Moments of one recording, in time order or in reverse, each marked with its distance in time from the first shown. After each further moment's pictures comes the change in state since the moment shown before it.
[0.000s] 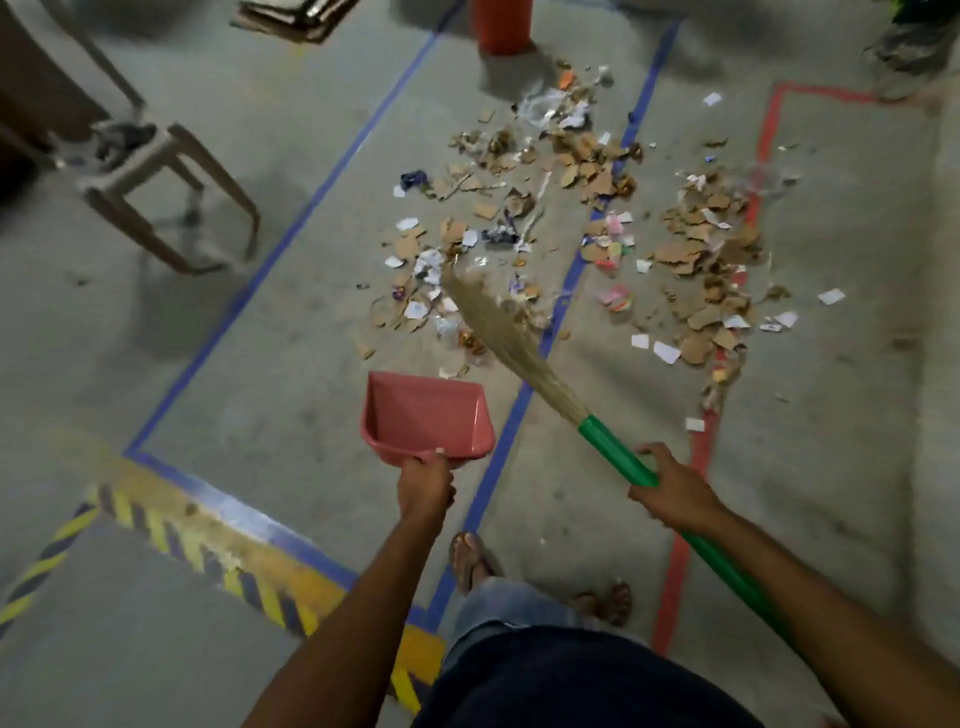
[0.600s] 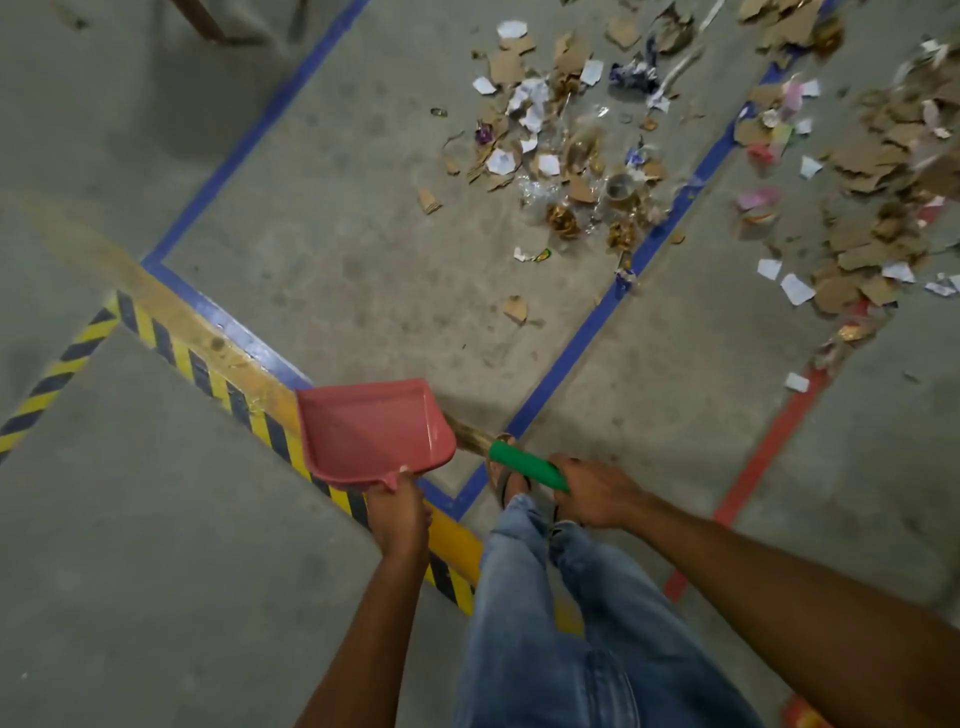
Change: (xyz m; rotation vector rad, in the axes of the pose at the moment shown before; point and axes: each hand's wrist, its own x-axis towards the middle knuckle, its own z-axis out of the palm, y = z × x) left_hand 0.091 -0.182 -0.124 -0.184 0.371 -0.355; right_hand 0.082 -0.134 0.254 -0.545 -0.560 -0.322
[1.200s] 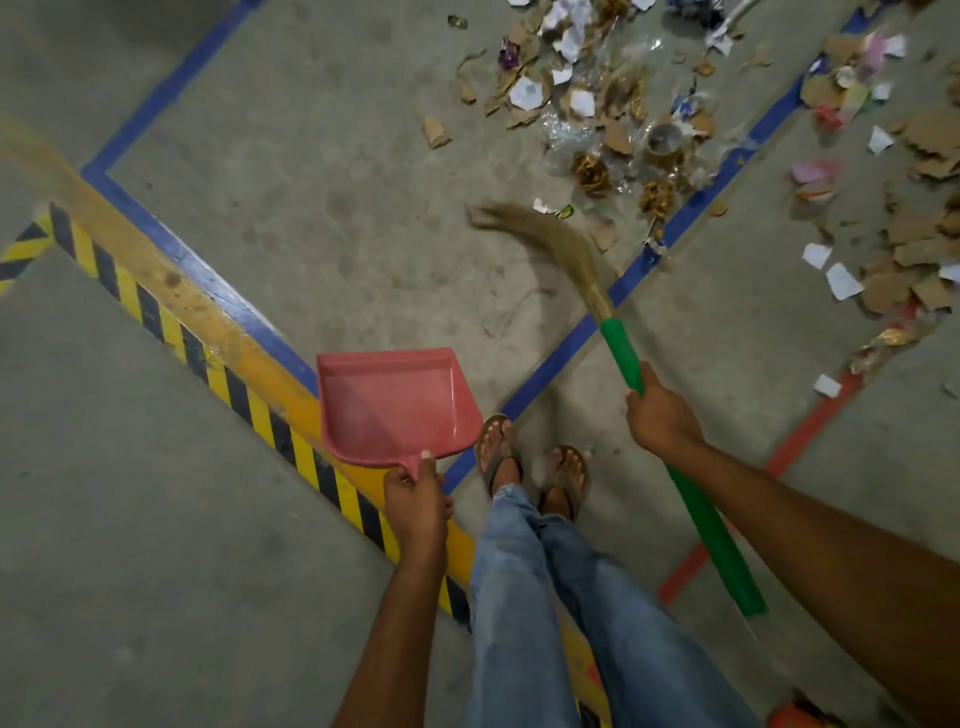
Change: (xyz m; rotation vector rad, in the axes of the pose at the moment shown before) left_hand 0.051 -0.064 0.066 -0.103 -0.067 -0.041; right_hand 0.124 0.090 -0.018 0.189 0.424 0.419
